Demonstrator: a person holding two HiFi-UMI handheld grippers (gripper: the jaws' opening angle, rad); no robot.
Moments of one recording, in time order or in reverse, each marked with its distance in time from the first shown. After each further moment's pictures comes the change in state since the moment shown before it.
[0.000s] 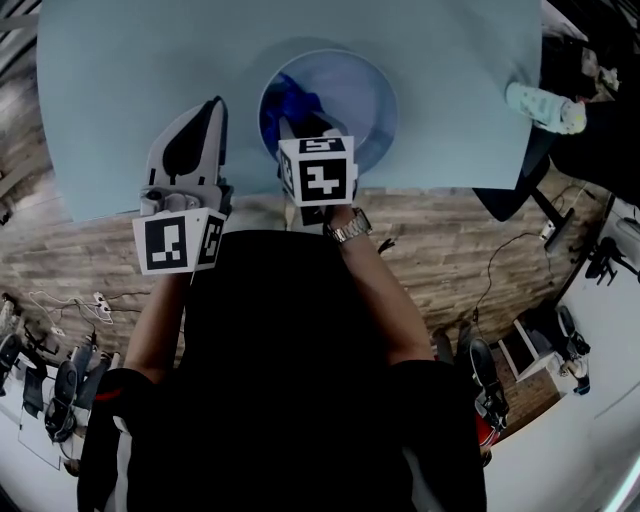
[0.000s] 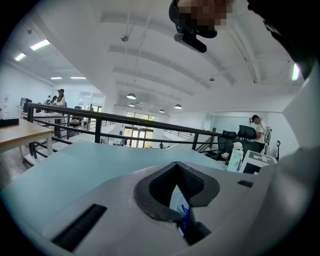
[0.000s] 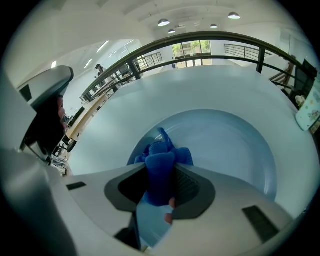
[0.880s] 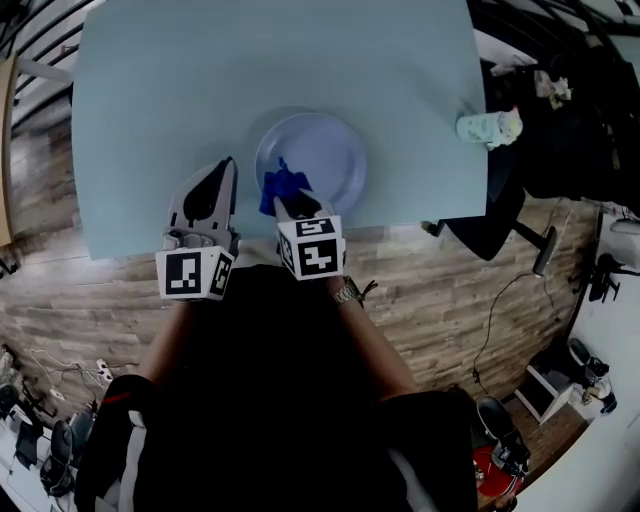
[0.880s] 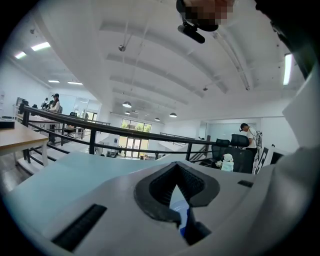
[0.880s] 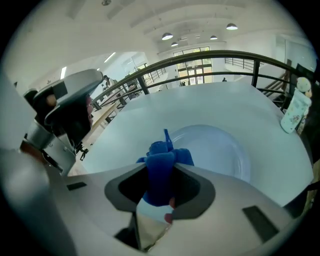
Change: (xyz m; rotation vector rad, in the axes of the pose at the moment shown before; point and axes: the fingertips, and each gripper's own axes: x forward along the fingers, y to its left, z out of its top) left arm -0.038 -0.044 0.043 0.019 -0.095 -0.061; right arm -0.091 0.024 -0.022 -0.014 -0.143 0.022
